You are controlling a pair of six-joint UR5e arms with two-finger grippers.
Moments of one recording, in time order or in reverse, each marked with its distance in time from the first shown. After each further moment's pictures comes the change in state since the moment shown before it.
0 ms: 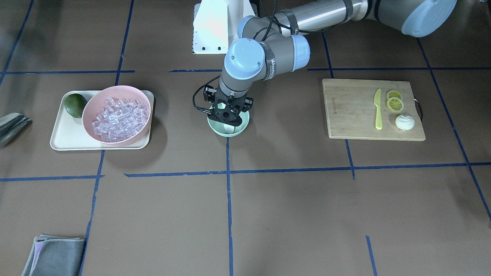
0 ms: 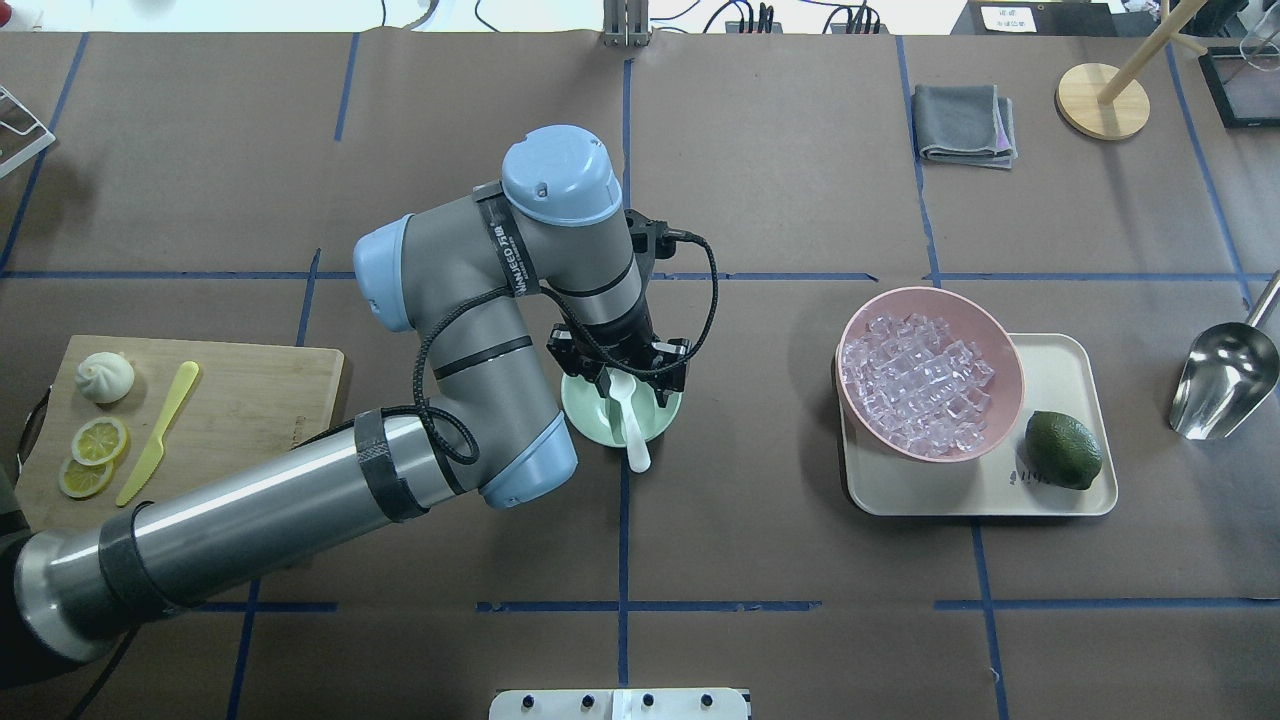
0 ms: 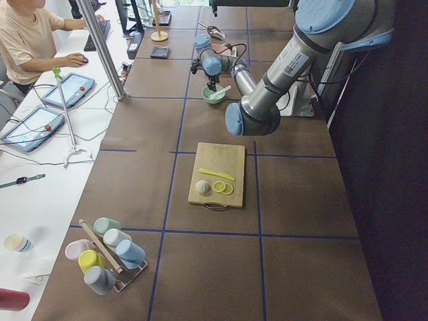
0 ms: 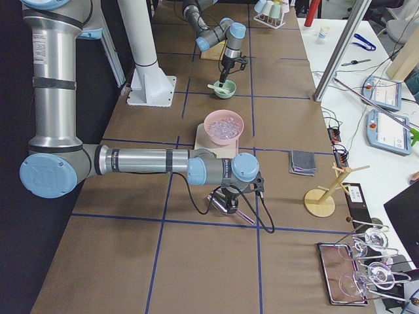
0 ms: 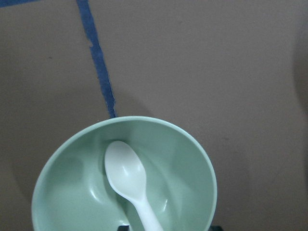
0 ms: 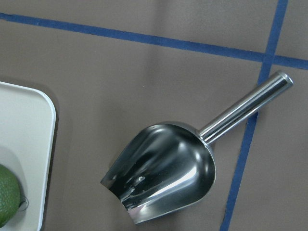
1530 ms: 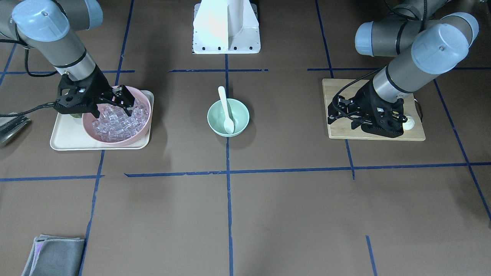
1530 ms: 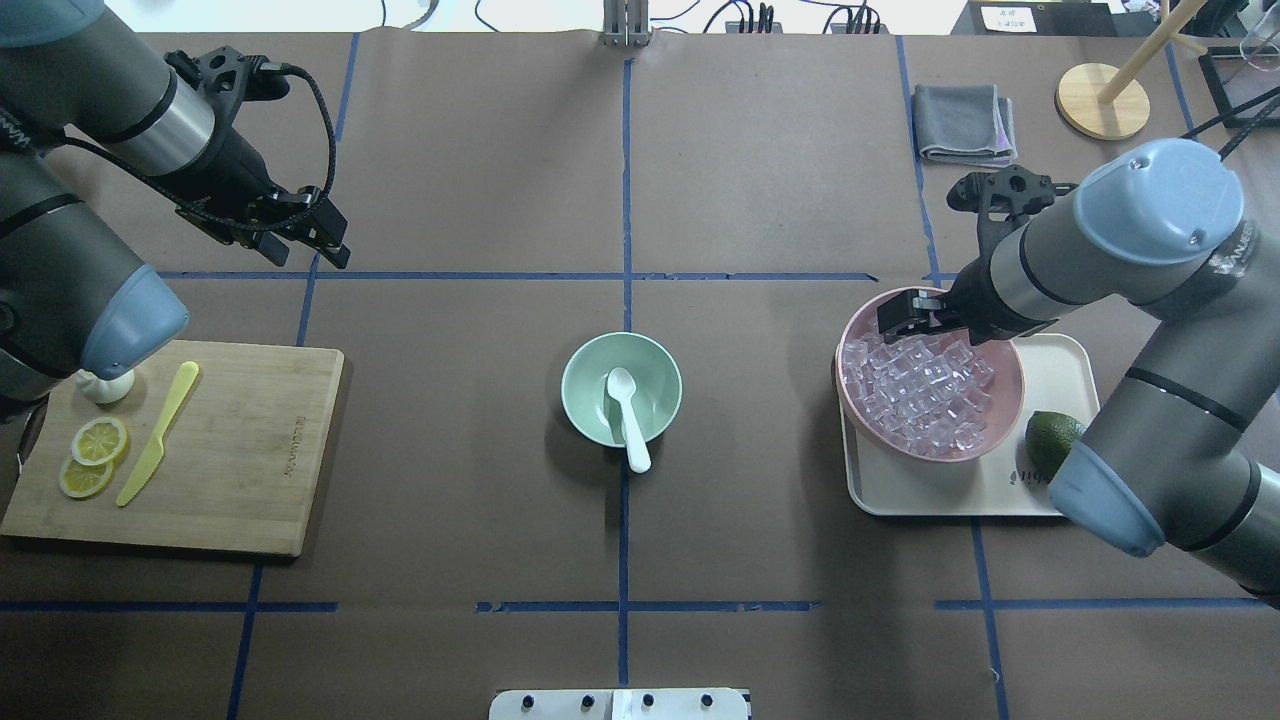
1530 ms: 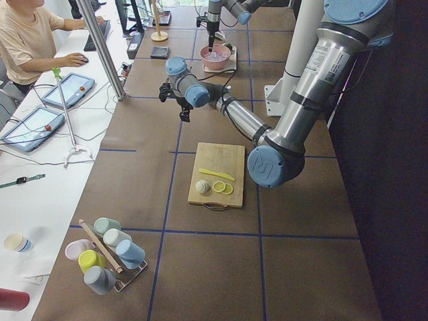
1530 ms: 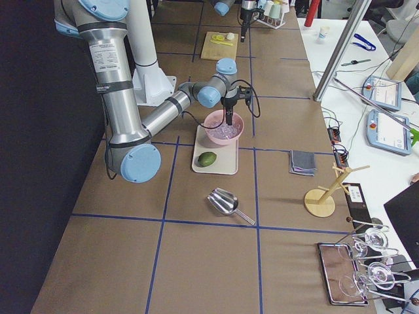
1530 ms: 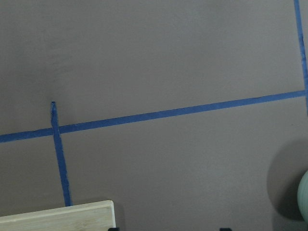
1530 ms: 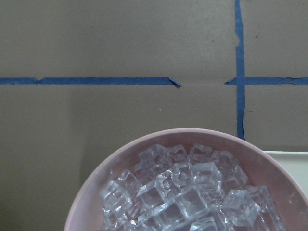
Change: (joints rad) left arm -0.394 0.453 -0.323 0.000 -0.143 0.213; right arm -0.672 0.269 0.334 0.131 -0.511 1.102
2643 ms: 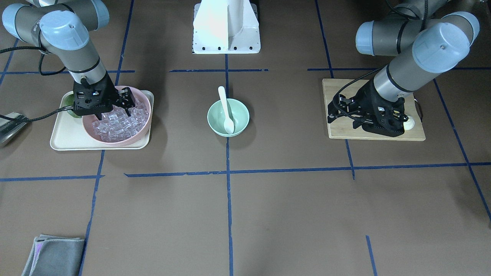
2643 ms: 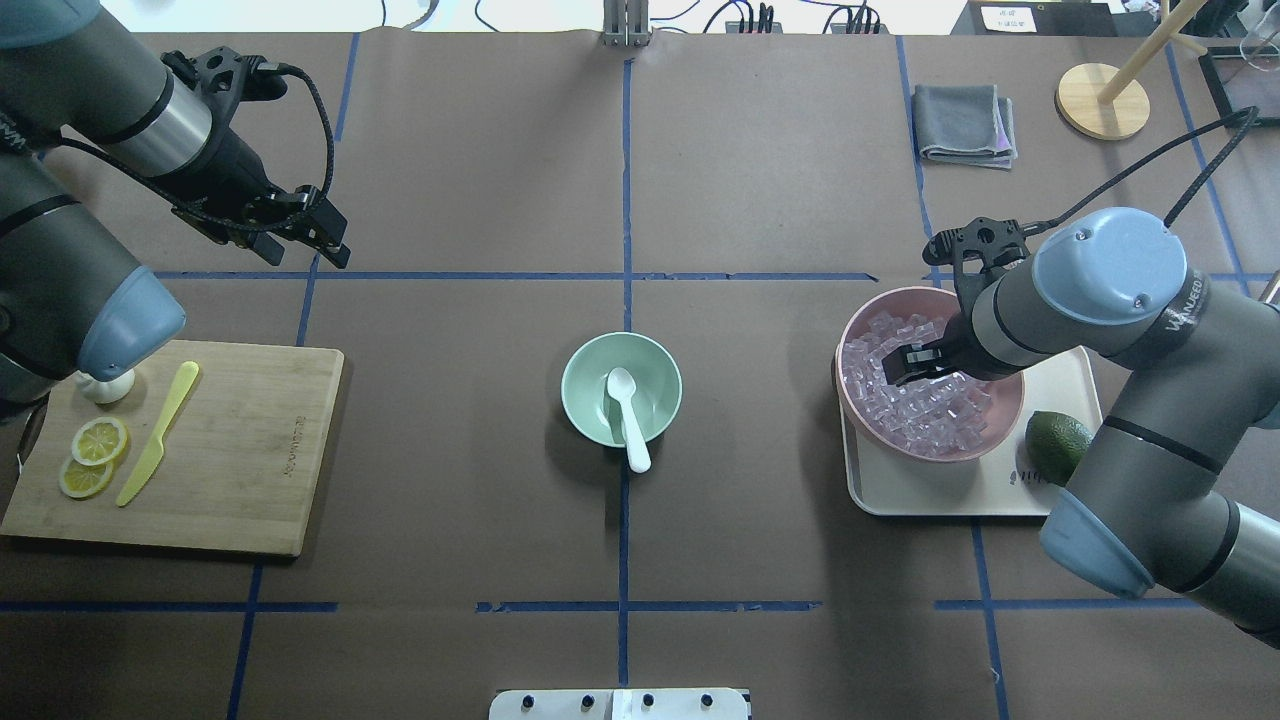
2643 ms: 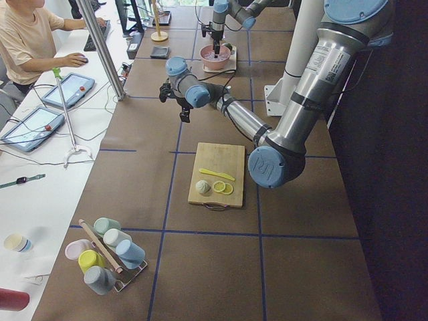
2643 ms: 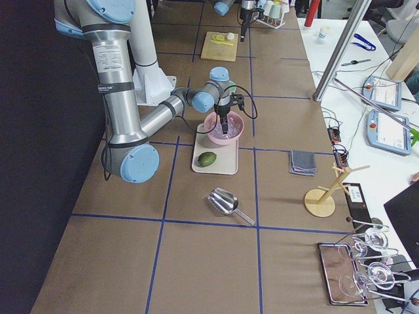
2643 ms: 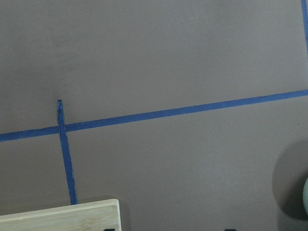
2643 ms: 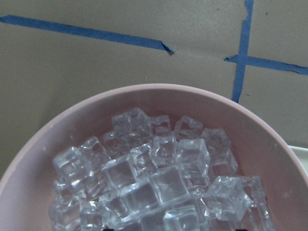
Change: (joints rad) left arm -0.001 0.004 -0.010 -0.001 -0.001 -0.005; right arm -0.068 -0.038 -0.023 -0.010 -0.082 -0.112
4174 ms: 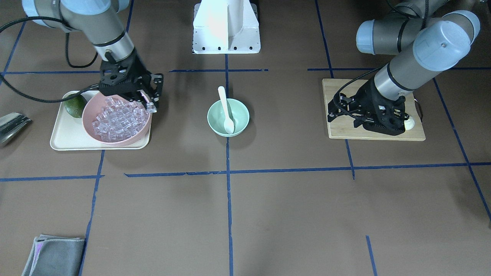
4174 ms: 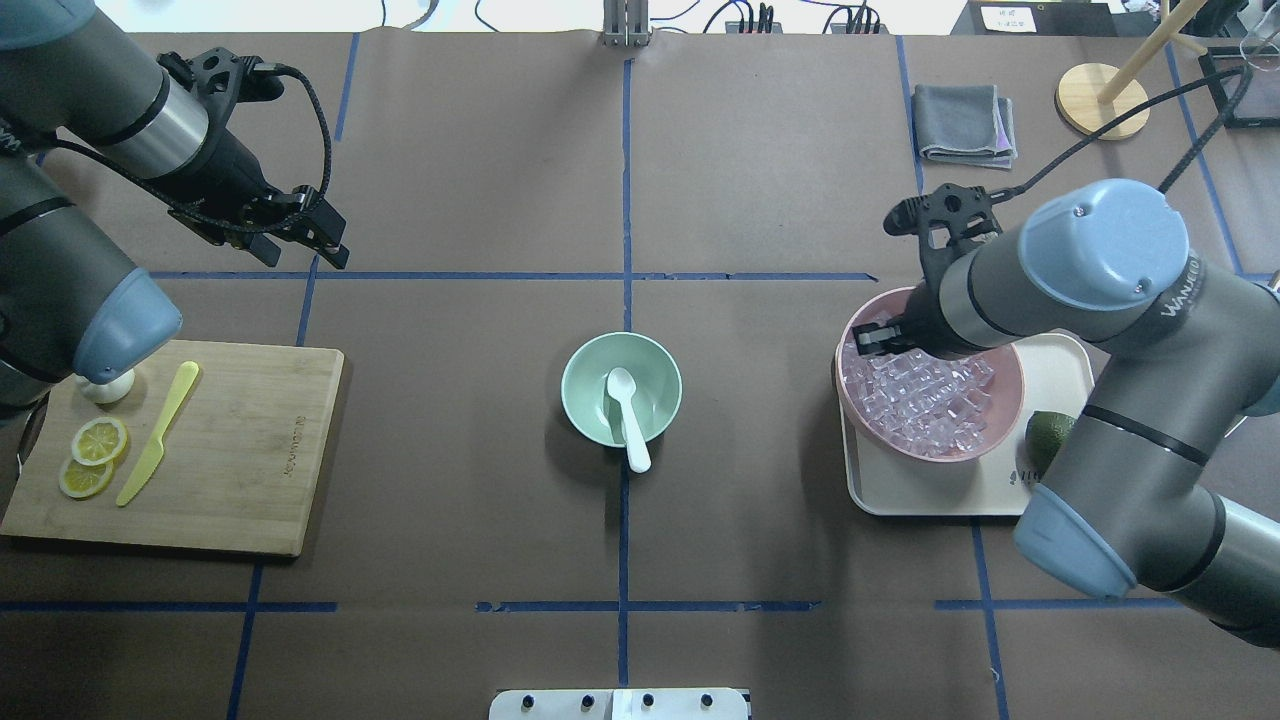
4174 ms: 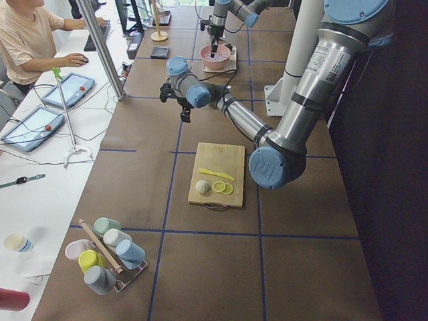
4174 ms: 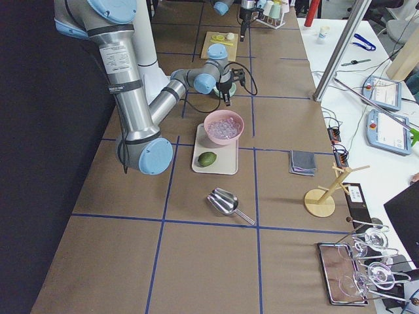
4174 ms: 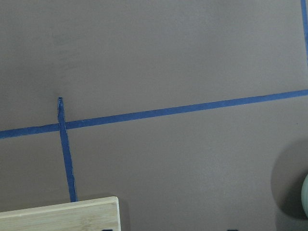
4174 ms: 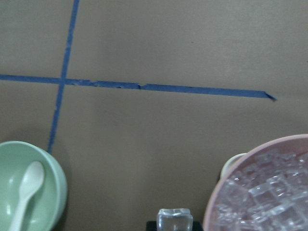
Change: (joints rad) left arm 0.000 0.005 -0.008 0.000 0.000 -0.008; right arm -0.046 0.207 0.052 0.002 -0.015 0.249
